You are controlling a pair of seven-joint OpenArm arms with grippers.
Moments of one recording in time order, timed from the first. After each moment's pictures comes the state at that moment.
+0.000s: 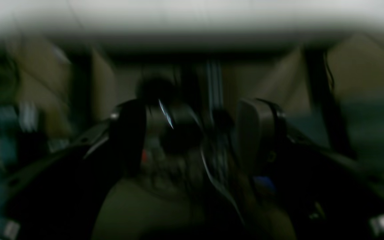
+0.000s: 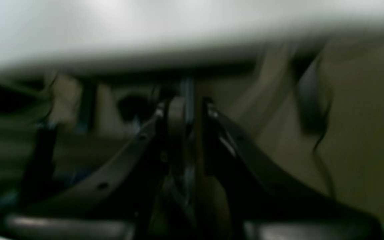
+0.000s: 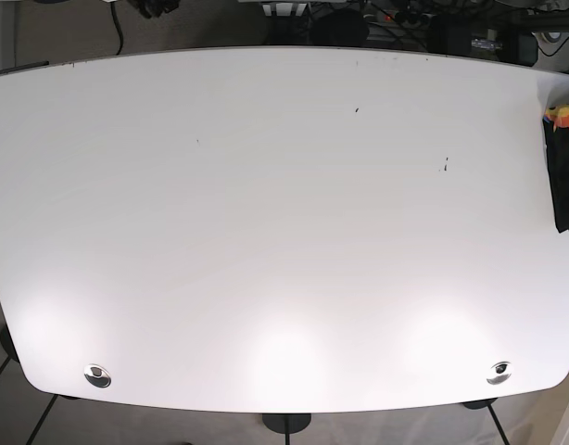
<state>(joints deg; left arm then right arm) 62.4 9.1 -15.0 89.0 8.6 -17.1 -20.6 -59.0 9.9 13.7 82.7 14.0 27.0 25.1</state>
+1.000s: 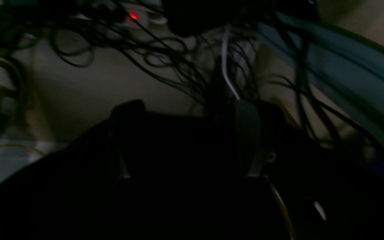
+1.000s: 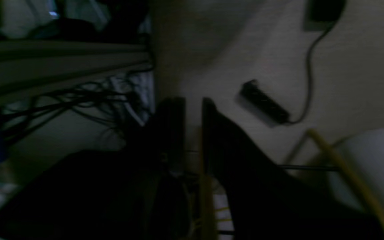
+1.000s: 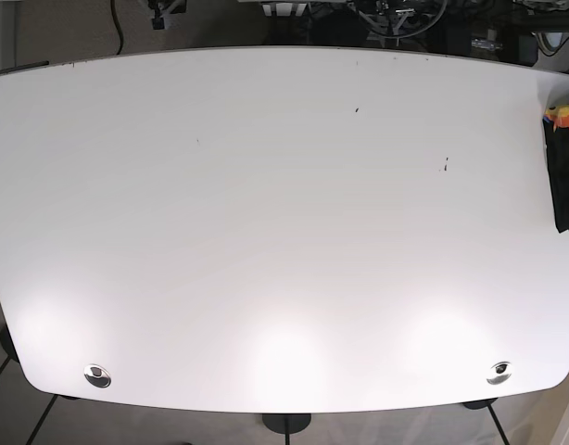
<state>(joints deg) 5.1 -2.5 -16.9 1.3 8.6 -3.7 -4.8 -13.2 11.5 -18.1 11.8 17.0 10.0 25.8</state>
